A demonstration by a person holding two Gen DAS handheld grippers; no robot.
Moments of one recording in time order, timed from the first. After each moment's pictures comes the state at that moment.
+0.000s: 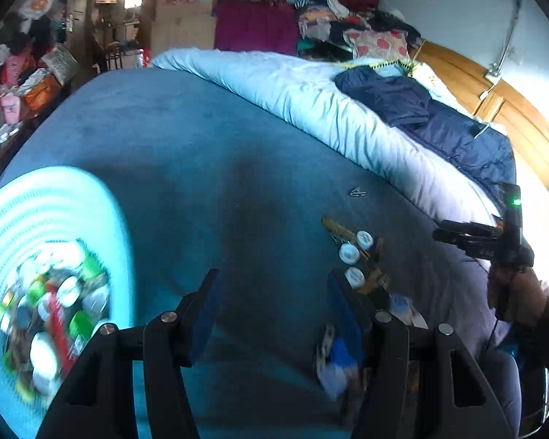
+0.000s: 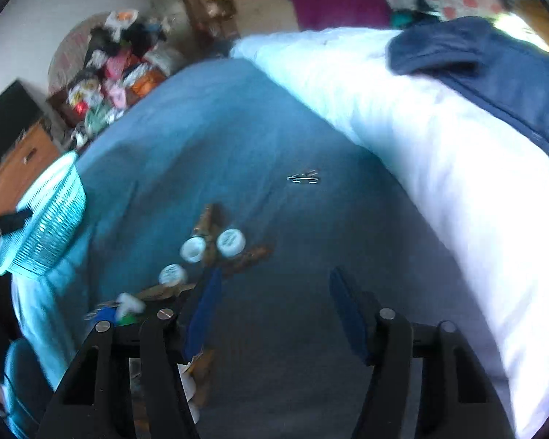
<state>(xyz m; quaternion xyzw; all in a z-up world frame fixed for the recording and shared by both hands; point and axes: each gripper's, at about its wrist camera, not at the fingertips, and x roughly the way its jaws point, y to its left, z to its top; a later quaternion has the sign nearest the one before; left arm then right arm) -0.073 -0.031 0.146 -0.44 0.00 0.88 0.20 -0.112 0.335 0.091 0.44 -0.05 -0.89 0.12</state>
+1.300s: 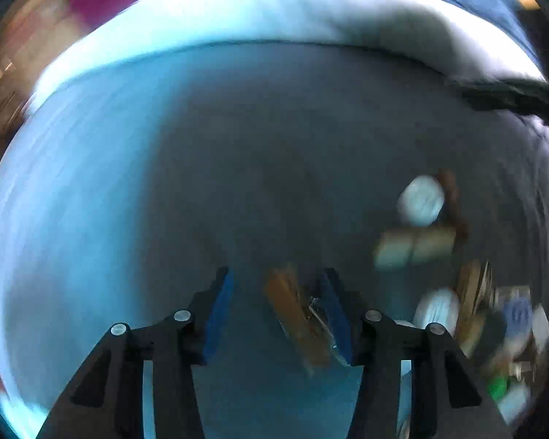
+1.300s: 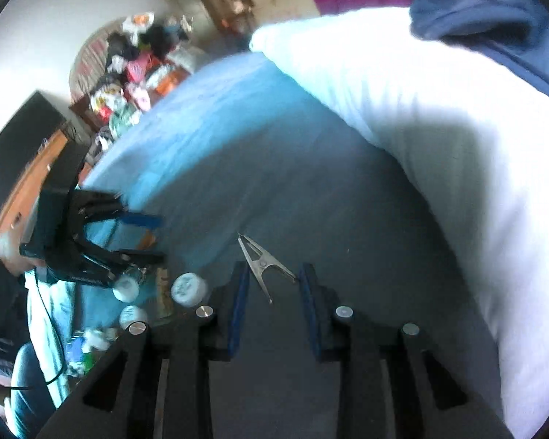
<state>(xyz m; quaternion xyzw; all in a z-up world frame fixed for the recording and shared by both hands) -0.190 0.082 0.053 -0.51 0.24 0.78 0.25 -0.119 0.404 0.076 0.41 -0.14 -0.88 0.19</state>
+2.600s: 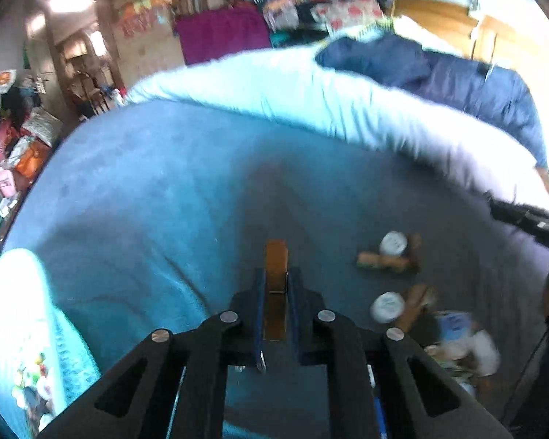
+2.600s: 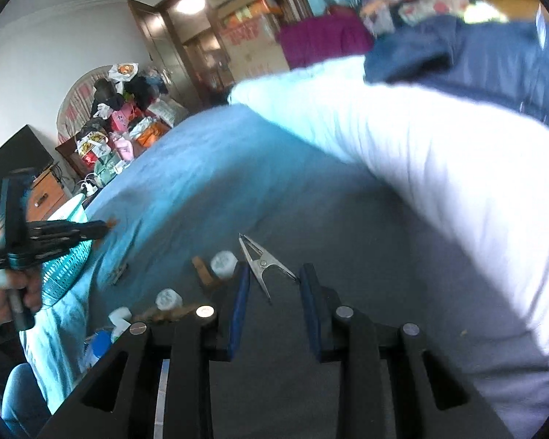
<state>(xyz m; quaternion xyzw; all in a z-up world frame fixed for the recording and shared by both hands) -0.094 0.055 0.135 -0.39 0.11 0.89 0.19 -0.027 0.359 0.099 0.33 -0.13 -0.93 0.09</state>
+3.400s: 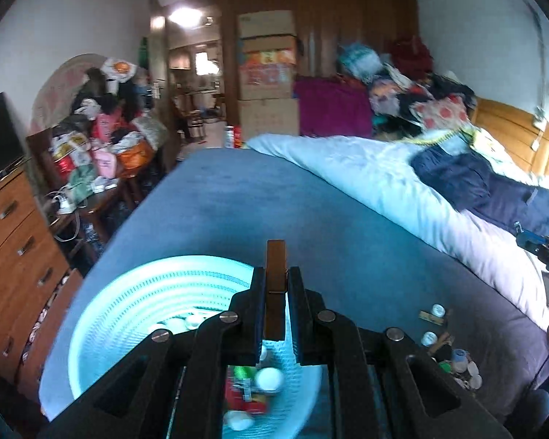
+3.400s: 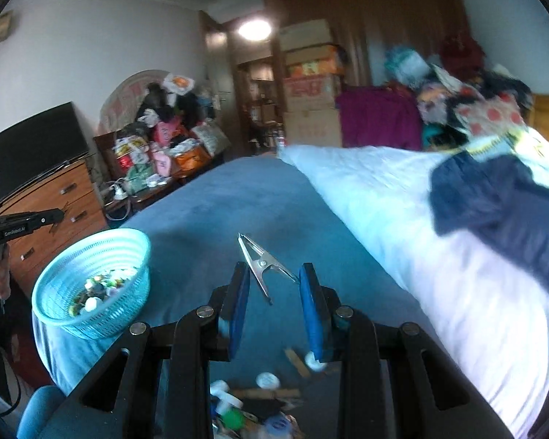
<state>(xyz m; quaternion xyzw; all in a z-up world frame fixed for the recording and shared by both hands) -0.011 -0.155 0.296 -0.29 0.02 0.96 0.03 -0.033 0.231 0.272 0.24 -0.03 -0.96 0.16</state>
